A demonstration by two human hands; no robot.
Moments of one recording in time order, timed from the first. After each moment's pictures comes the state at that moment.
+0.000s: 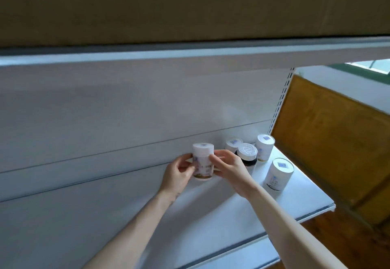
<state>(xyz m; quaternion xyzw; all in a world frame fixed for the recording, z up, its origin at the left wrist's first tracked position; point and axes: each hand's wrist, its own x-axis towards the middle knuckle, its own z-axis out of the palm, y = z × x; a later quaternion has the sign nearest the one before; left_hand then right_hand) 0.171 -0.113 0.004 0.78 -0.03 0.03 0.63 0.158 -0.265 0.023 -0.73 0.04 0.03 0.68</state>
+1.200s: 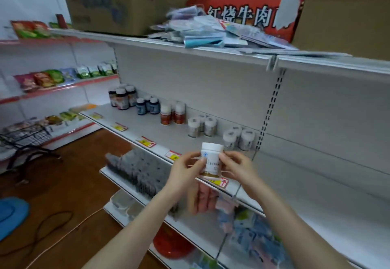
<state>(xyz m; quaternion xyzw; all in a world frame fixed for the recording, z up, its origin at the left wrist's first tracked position) -0.215 0.381 0.062 0.69 0.22 0.29 0.62 -0.099 0.278 0.068 -0.68 -0.26 0.26 0.63</state>
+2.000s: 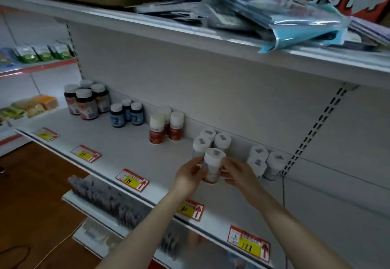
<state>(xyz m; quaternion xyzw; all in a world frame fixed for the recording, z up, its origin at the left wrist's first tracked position) -0.076 0.581 0.000 0.76 0.24 0.18 0.58 0.003 0.452 0.033 -0.76 -0.22 0.23 0.56</state>
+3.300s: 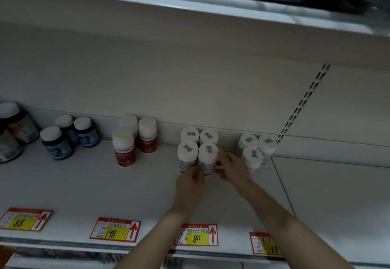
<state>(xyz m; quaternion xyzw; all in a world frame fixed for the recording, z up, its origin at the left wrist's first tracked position) -0.022 0.619 -0.030 0.85 0.14 0.09 0.51 0.031 0.509 0.010 -0.79 0.01 0.15 0.59</state>
